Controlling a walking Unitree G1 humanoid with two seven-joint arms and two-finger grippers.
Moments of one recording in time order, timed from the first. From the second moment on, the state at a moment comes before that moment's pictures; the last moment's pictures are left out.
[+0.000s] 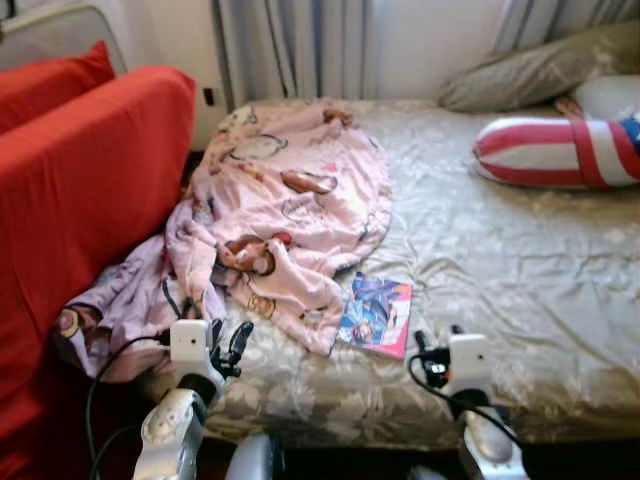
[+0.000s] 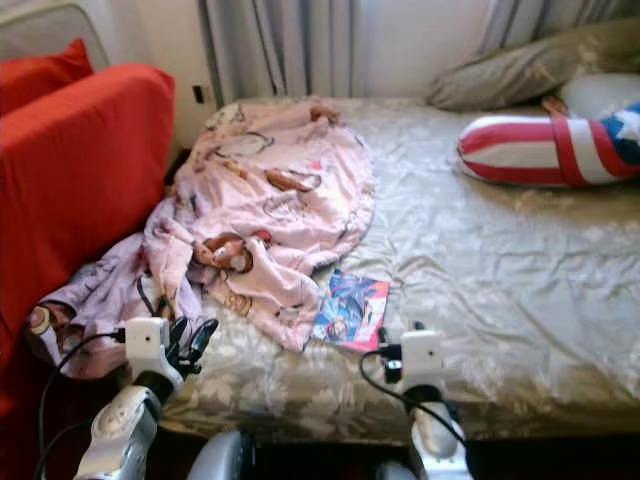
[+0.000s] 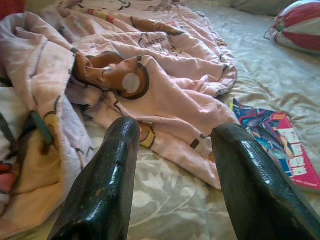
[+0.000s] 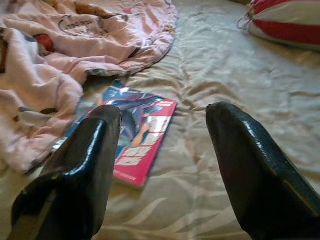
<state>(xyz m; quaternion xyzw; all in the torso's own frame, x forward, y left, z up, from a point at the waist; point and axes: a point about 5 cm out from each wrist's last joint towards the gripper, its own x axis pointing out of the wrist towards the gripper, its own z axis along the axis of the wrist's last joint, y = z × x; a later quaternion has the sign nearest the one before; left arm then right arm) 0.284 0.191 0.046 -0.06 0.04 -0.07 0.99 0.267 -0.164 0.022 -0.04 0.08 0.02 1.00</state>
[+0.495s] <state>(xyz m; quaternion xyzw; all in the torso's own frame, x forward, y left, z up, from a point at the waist) 0.283 0.186 0.044 -0.07 0.04 -0.07 0.99 0.265 -0.167 0.020 -0.04 0.08 0.02 1.00</state>
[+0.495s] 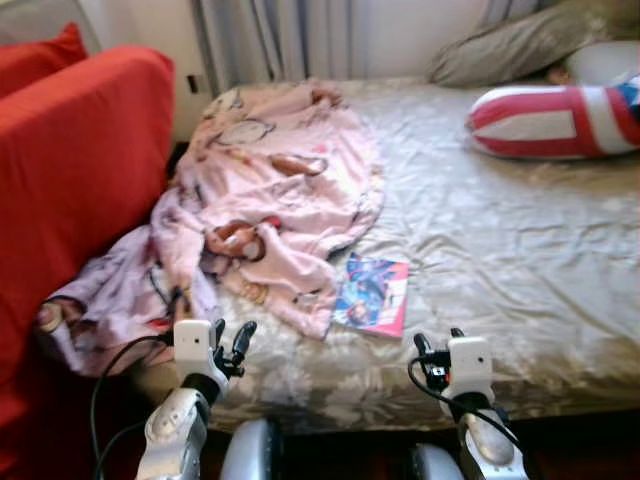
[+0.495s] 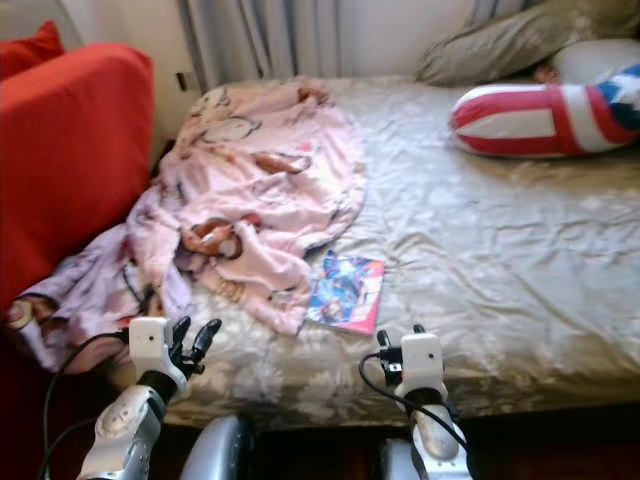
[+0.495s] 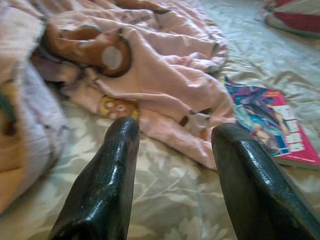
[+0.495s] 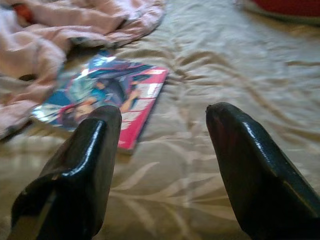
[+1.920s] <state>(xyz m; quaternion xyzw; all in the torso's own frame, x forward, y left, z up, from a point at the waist) 0.286 0.181 0.047 -0.07 0.04 -0.08 0.99 0.262 -0.168 0.017 -0.04 0.09 0.04 0.99</state>
